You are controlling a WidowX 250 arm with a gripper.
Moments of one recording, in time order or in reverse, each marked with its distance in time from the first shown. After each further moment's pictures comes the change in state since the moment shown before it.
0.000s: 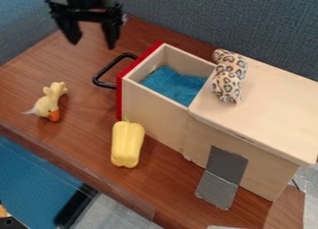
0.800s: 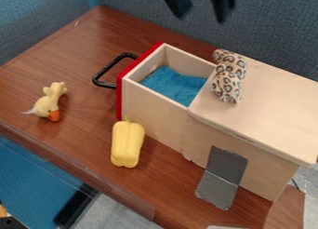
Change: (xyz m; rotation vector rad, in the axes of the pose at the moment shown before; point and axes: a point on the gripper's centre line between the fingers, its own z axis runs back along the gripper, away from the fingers) arm 0.009 -0.145 0.032 -0.291 -0.053 -0.303
